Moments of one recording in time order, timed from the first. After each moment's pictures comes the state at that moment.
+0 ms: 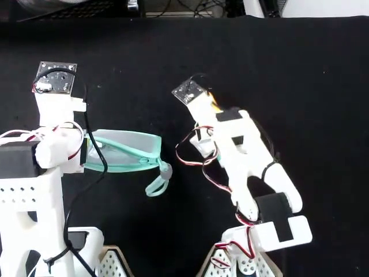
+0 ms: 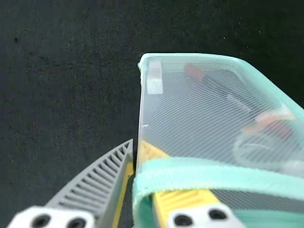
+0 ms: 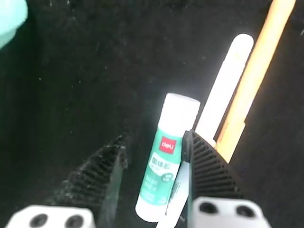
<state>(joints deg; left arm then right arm) -7.6 -41.9 13.1 100.4 -6.8 -11.3 -0.8 34.5 50.2 28.8</state>
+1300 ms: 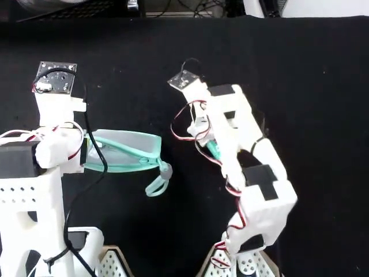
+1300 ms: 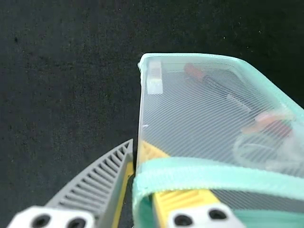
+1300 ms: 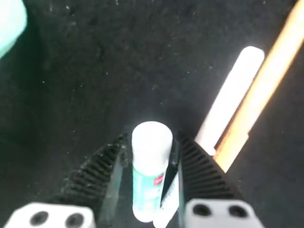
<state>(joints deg) -7.6 -41.9 13.1 100.4 -6.8 -11.4 18.2 9.5 69.6 29.1</state>
